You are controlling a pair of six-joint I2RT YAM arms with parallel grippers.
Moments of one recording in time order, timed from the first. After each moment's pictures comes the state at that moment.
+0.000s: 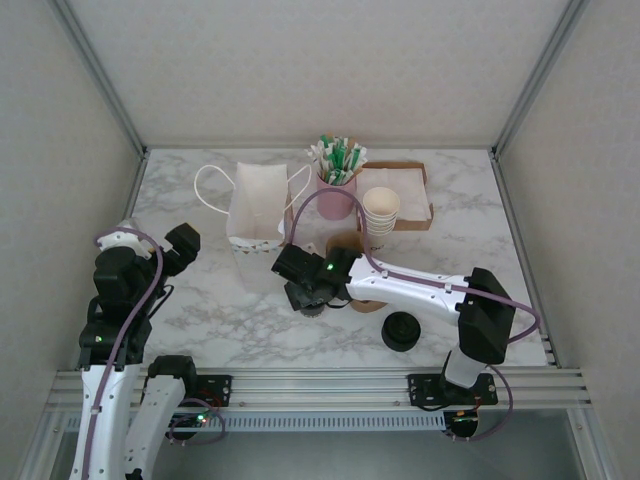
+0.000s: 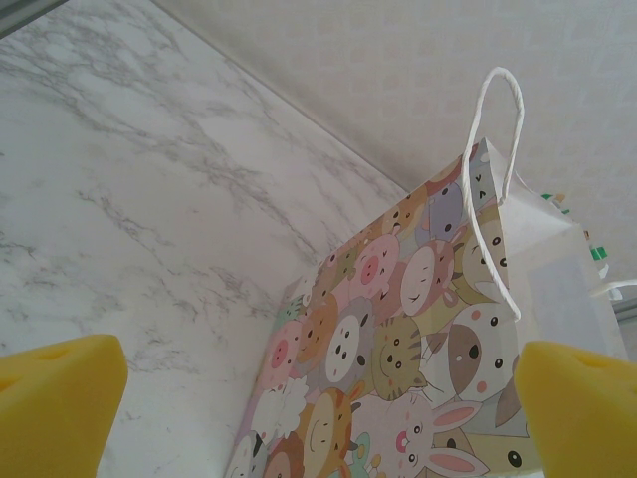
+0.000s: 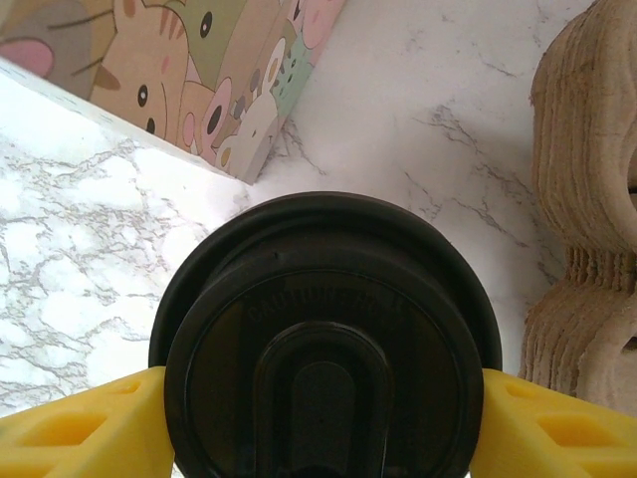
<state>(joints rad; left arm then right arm) -0.02 0.52 0.81 -0.64 0.05 -0.66 1.17 1.69 1.37 -0.91 0.24 0.64</state>
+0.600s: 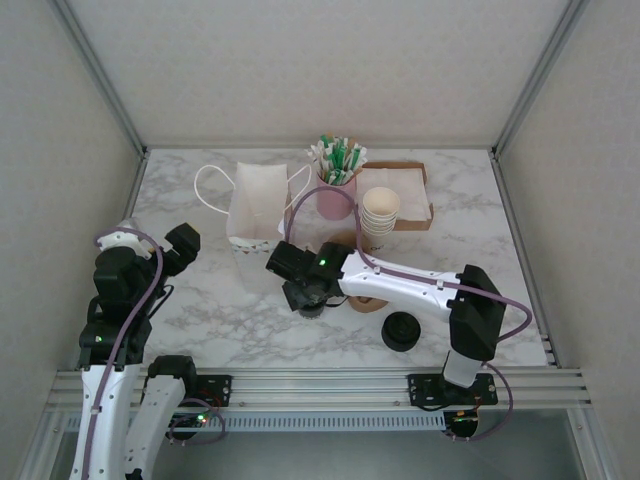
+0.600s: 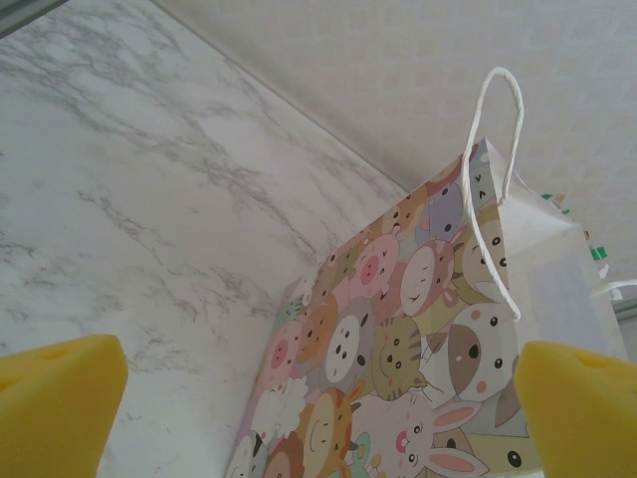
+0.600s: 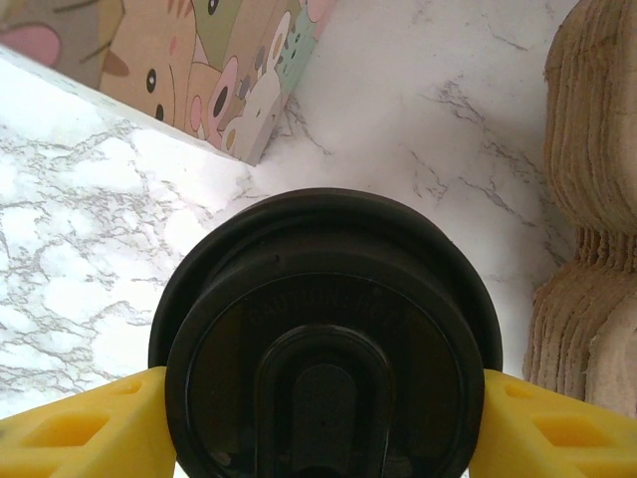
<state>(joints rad) -0.02 0.52 0.81 -0.64 0.05 -0.66 1.17 1.75 1.46 -1.01 0.22 0.66</state>
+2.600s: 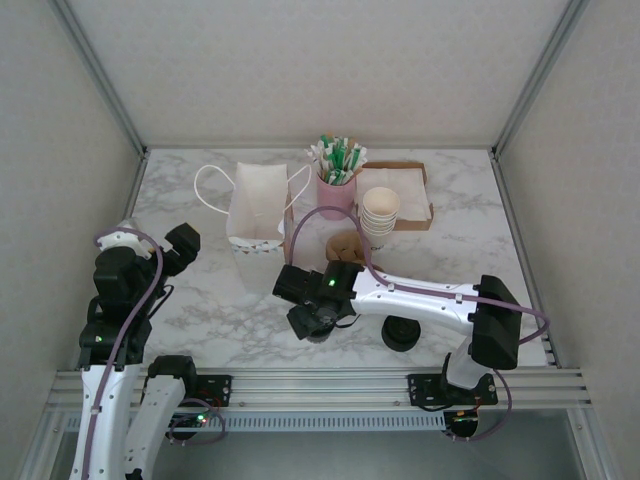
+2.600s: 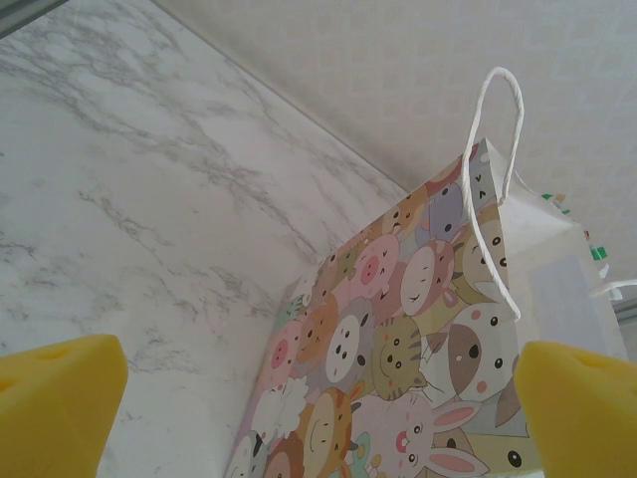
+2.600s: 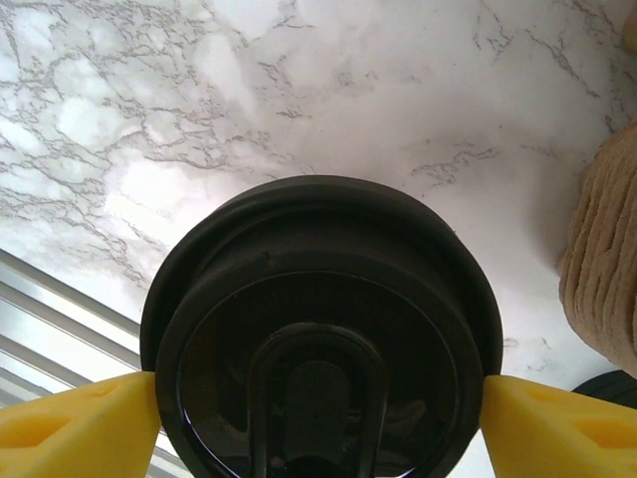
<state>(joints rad) -0.02 0.52 0.81 -0.64 0.05 -0.66 1.27 1.64 1.36 -1.09 0.14 0.66</state>
